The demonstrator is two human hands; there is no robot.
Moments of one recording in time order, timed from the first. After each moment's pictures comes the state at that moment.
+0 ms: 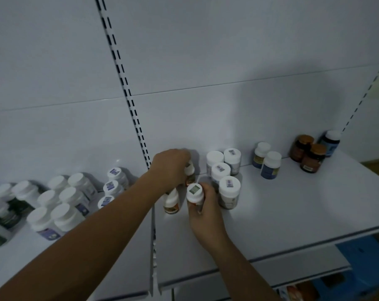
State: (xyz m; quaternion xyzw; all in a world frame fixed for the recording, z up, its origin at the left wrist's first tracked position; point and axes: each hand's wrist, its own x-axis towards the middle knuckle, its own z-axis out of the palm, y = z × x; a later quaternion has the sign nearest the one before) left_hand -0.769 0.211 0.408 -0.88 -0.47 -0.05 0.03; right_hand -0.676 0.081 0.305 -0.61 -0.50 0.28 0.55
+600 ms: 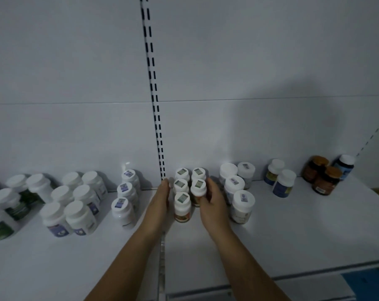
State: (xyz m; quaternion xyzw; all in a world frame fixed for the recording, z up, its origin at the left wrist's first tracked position) left_hand -0.824 0.153 0.324 -0.39 -0.37 -0.48 -0.70; right_hand -0.677 0.141 0.309 -0.60 -0.48 0.30 0.57
